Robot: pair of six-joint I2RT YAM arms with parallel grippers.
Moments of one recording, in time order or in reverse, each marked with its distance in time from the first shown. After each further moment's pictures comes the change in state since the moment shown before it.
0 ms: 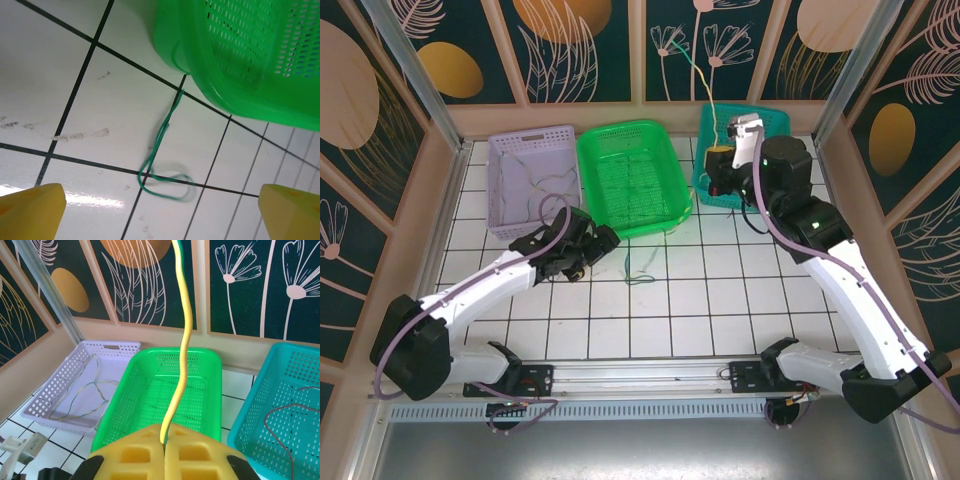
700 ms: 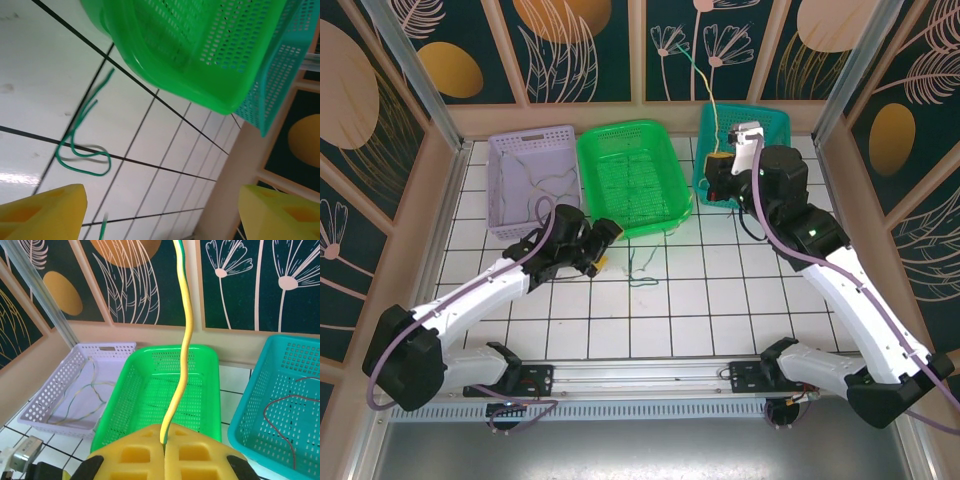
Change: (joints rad) left arm 0.004 -0.042 -0.042 0.203 0.177 -0.257; right arm 0.023 -0.035 -0.067 0.045 0.061 0.051
